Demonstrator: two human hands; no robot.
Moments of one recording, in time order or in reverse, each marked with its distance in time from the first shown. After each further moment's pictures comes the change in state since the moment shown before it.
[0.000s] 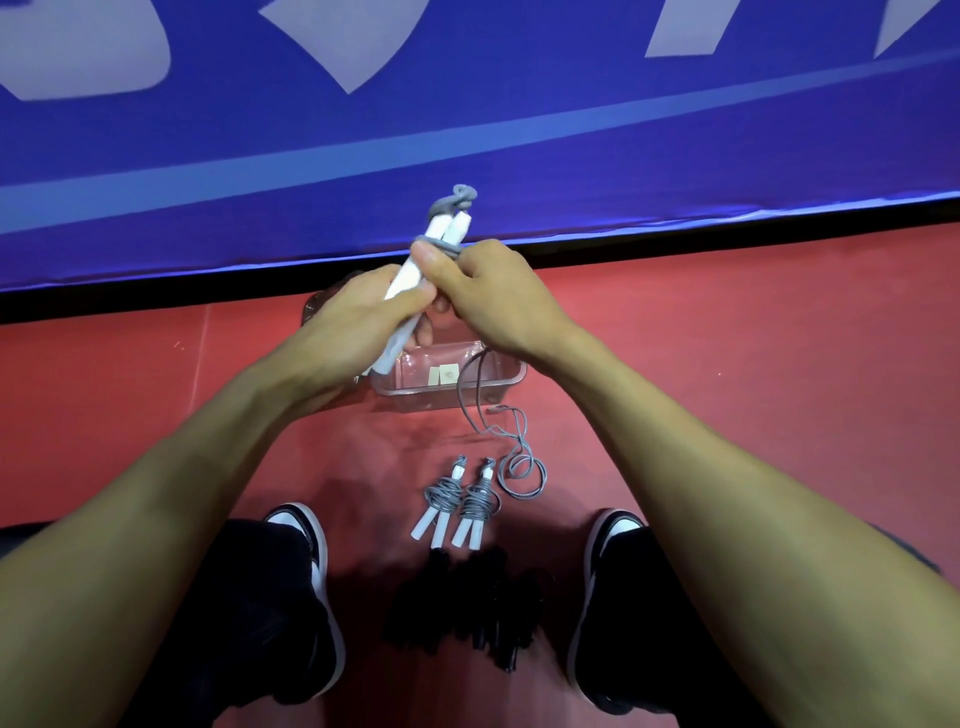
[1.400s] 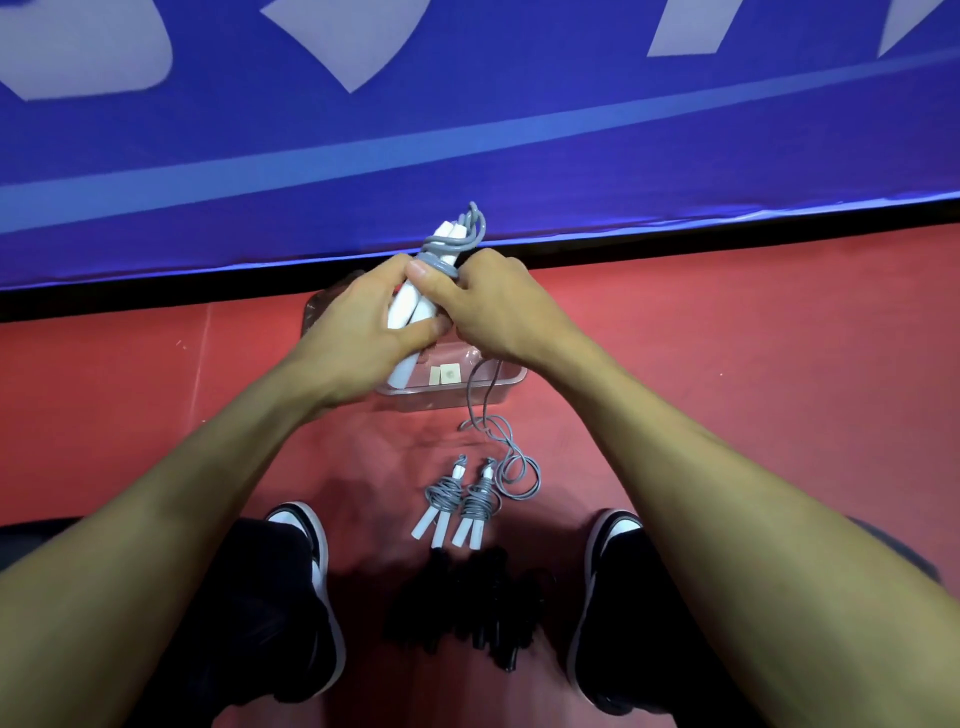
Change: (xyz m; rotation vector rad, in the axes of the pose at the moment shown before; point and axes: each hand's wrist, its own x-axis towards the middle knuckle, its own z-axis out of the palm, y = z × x) left_hand -0.001 -0.010 0.000 0.227 0.060 0.152; right_hand 0.000 0.003 0.003 -0.147 -0.054 0.072
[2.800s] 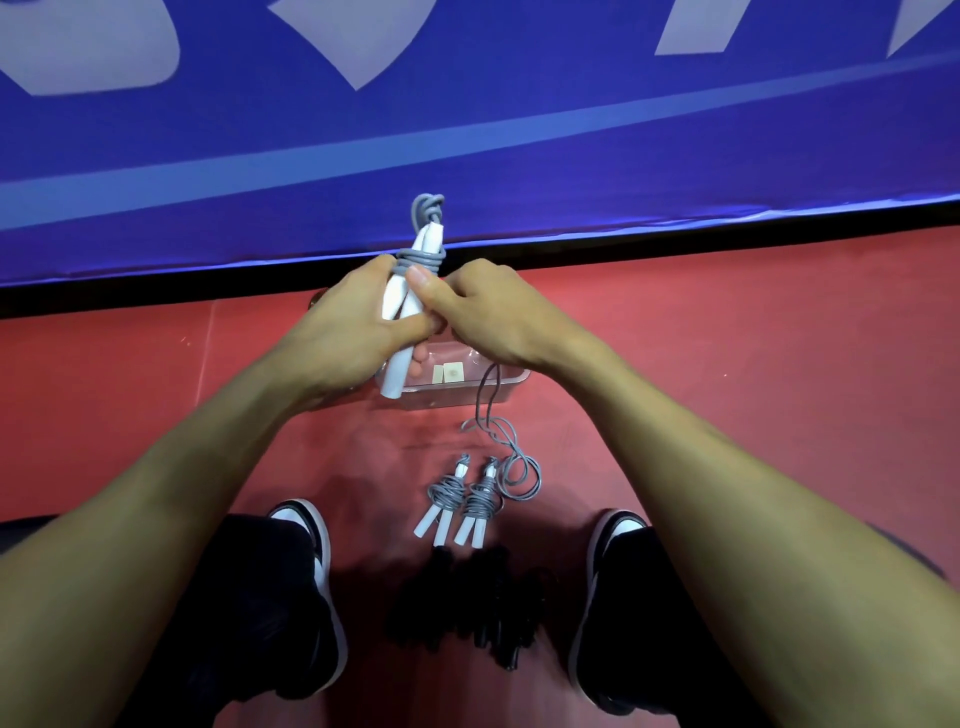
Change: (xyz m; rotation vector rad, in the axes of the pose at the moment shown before) left_hand -0.001 0.004 -0.009 0.001 0.000 -0.150; right_hand -0.006 -0.006 0.000 0.042 -0.108 -0.075
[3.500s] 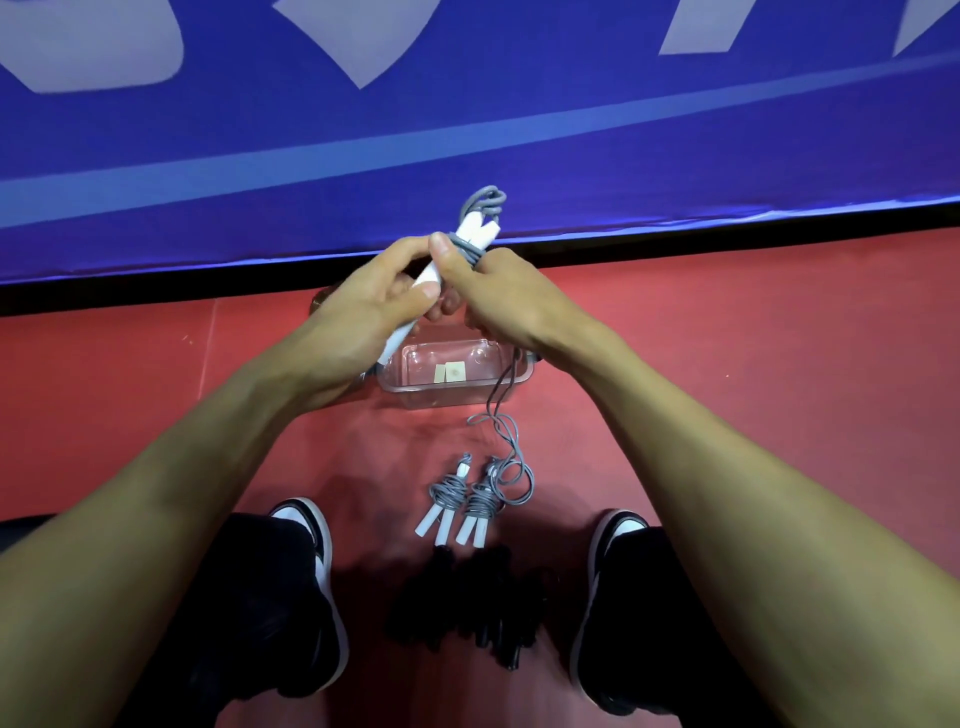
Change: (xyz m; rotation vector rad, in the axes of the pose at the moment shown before) left_hand -0.005 0.009 0.001 -0.246 -0.121 0.111; right_hand 0.006 0.008 -0.005 0.178 0.021 0.118
